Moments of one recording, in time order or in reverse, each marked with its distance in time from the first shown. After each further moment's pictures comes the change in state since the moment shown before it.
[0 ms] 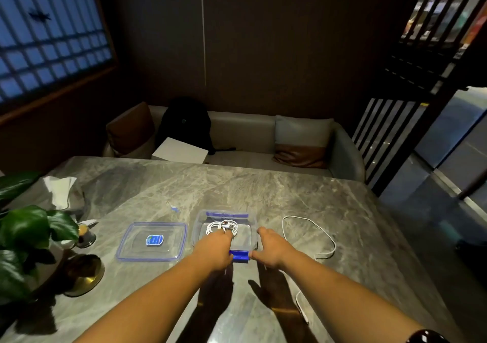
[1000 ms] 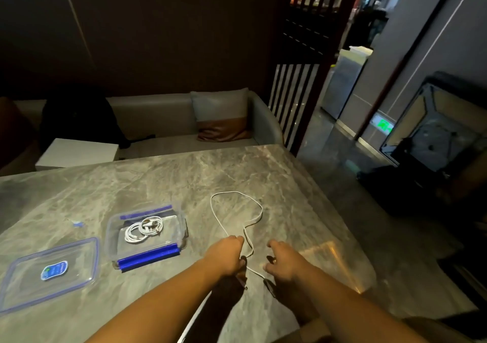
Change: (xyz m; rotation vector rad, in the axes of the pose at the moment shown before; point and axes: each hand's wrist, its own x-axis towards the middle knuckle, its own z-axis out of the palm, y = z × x) left_hand 0.025 0.167 0.078 0.081 -0.220 0.450; right_hand -0.117 0.180 0.009 0.148 0.070 0.364
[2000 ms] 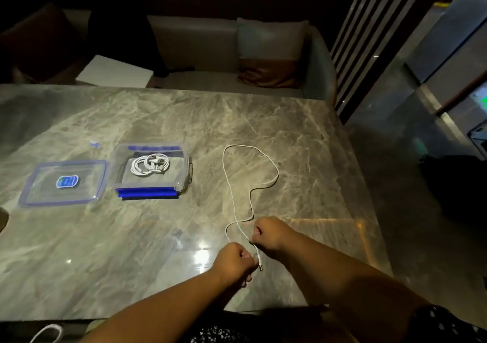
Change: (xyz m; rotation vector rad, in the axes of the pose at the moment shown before) left_hand -0.008 0.078 0.112 -1.242 0.034 -0.703; right_hand 0.085 0.031 0.025 -0.192 -0.305 -0.251
